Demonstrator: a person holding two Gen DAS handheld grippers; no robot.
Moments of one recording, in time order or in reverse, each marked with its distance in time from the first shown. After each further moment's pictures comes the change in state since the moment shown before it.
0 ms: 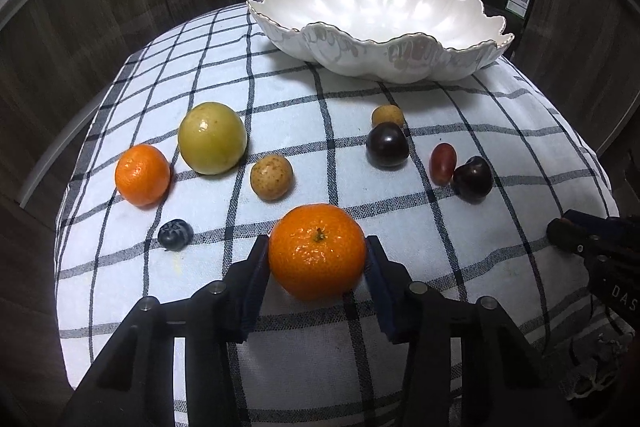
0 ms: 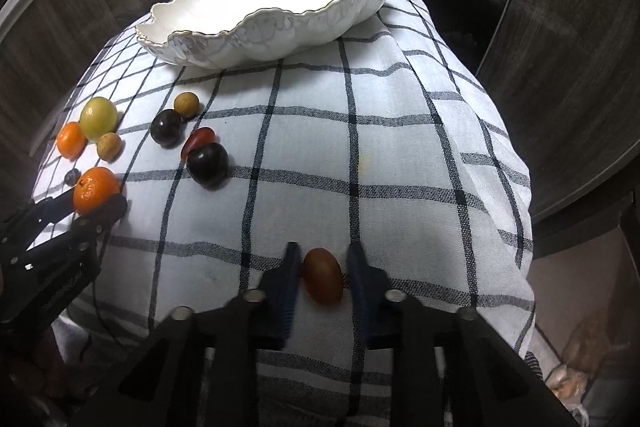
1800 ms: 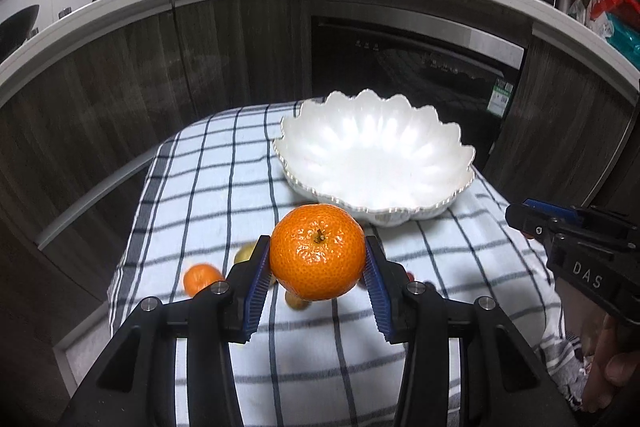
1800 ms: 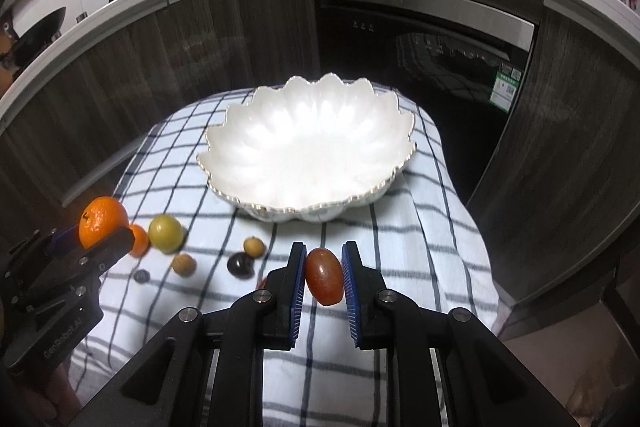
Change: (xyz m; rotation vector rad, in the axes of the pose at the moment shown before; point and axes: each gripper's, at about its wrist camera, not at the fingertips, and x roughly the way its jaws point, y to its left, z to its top) left arm -0.102 0.018 0.062 -0.038 -0.255 -0.033; right arm -0.088 0.025 0.071 -0.029 -0.283 0.050
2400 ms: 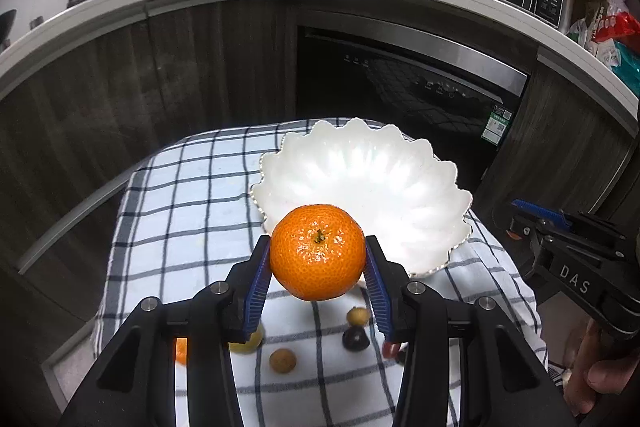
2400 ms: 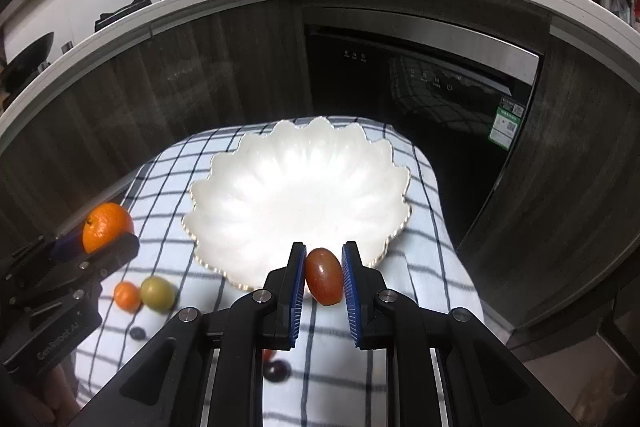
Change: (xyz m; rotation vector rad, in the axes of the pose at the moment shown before) left arm 0.038 0.002 0.059 -0.012 0.007 -0.076; right arm 0.018 -0.008 0.055 0.027 -0.065 -0.016
